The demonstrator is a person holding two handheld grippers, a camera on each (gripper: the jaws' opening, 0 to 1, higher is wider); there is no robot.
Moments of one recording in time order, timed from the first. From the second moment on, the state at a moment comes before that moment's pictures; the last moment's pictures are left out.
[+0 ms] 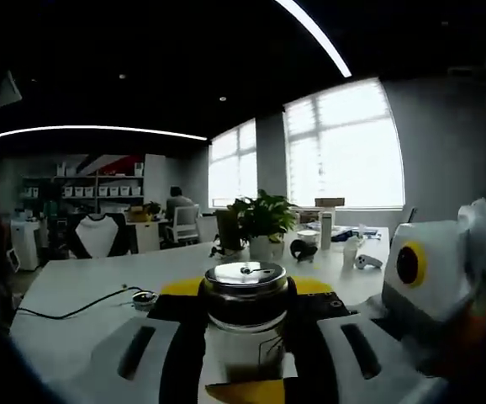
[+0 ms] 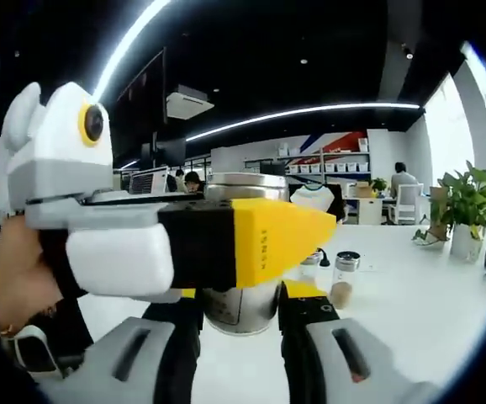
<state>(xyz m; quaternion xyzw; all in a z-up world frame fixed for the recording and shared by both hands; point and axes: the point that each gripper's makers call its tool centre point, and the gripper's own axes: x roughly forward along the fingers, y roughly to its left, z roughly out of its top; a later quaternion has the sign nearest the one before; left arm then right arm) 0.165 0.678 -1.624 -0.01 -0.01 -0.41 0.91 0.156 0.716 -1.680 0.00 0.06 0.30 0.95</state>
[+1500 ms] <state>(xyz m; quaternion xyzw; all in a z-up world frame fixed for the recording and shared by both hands) 0.171 0.719 -1.653 -0.04 -0.02 -0.47 0.88 0.144 0.727 -1.693 0.04 0.08 0.37 0.93</state>
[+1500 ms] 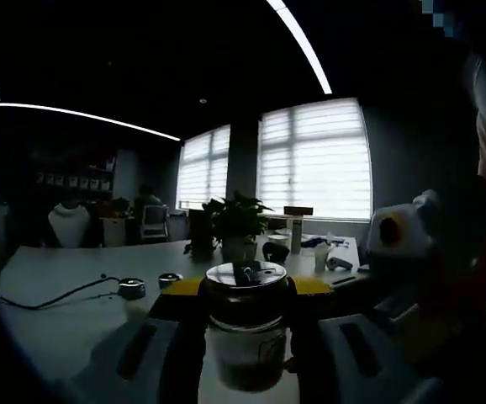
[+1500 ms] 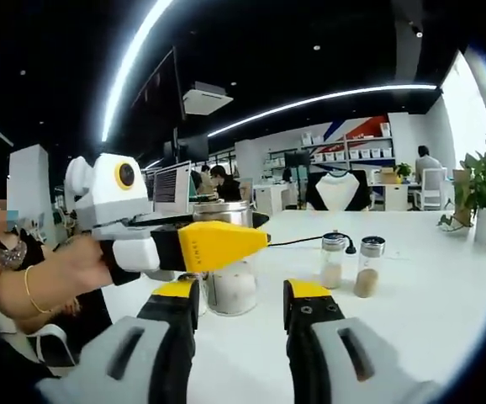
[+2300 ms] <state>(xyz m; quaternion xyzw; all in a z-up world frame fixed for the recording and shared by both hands) 0.184 0.750 -1.693 -0.03 -0.02 -0.44 0.90 0.143 0.730 -1.714 0.02 0.12 0.37 0.92</state>
